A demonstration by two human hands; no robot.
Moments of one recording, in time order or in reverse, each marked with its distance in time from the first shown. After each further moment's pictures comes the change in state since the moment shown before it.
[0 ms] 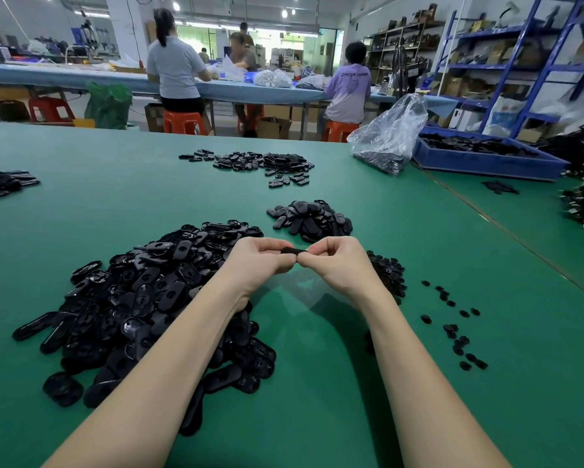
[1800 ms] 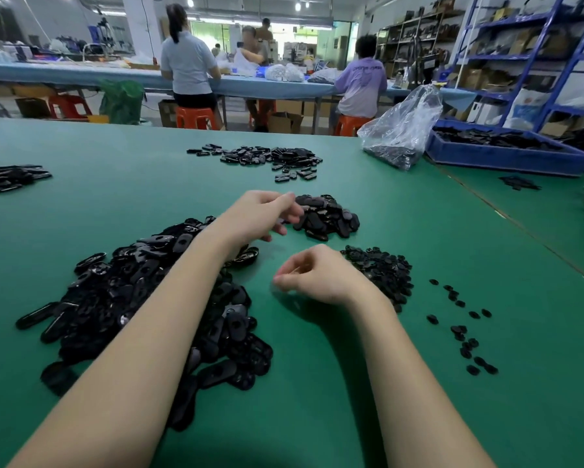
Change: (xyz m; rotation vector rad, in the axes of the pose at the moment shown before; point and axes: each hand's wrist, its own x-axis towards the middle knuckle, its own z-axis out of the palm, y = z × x) left_hand 0.029 0.048 -0.009 0.380 -0.070 0.151; right_hand -0.003 -0.005 0.011 -0.343 -0.371 -0.010
